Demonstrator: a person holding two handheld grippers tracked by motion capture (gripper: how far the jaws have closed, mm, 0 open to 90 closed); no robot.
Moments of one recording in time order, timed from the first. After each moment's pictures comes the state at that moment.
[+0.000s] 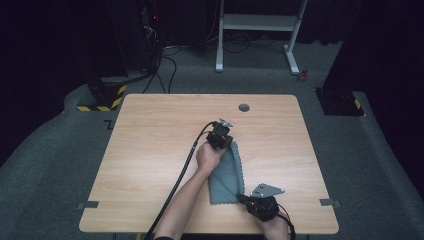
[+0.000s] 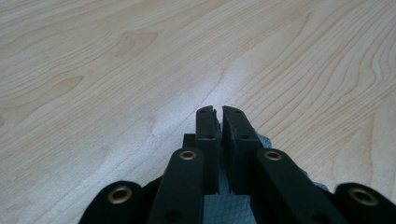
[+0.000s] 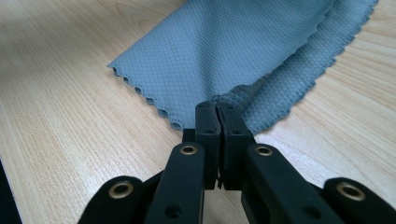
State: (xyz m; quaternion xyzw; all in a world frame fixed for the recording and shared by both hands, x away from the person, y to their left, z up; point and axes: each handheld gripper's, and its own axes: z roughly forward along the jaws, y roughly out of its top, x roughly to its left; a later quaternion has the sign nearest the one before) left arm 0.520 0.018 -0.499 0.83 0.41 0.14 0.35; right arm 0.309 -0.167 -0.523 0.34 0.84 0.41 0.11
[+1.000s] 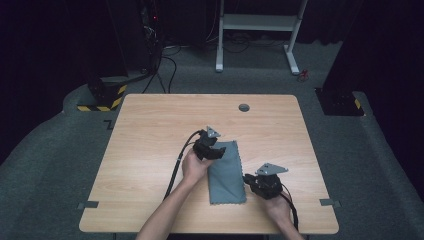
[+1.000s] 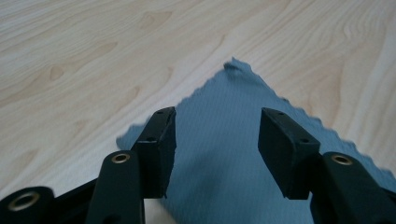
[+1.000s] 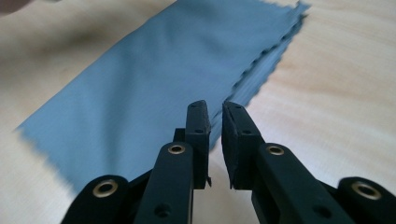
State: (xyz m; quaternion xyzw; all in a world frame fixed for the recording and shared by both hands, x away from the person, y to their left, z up) left arm 0.459 0.066 -0.487 0.82 0.40 0.17 0.37; right arm 0.370 -0.175 -0.503 0.37 0.83 0.39 0.14
